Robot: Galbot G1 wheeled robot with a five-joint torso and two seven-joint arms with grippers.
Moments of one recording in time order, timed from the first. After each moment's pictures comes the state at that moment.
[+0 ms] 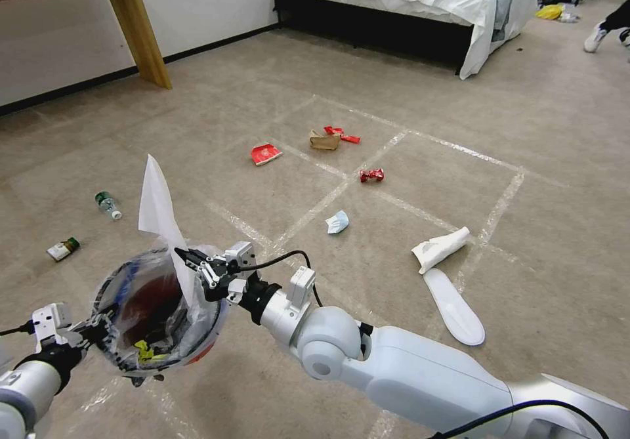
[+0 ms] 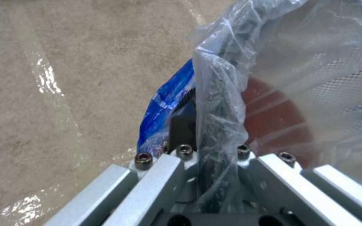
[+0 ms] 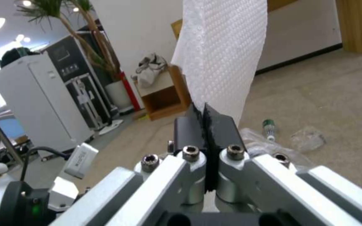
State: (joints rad) left arm 1.69 -1.25 -1.14 -2.25 -0.95 0.74 -0.12; right arm -0.52 1.19 -0.69 1.88 0.94 0.08 0.14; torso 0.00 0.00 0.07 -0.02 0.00
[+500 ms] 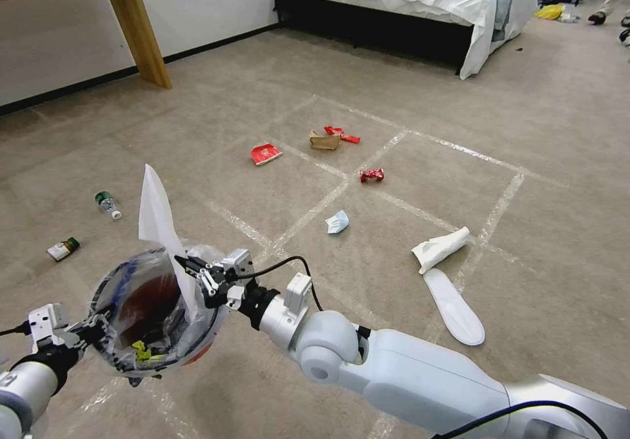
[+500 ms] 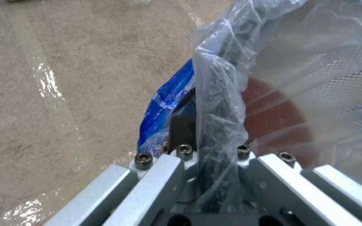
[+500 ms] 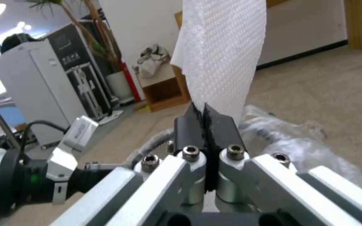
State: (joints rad) left arm 1.69 -1.24 -1.15 -2.25 -0.96 0.74 -0.13; right arm -0.52 1.19 -0.73 1.86 0.90 0.09 0.14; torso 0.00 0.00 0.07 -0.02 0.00
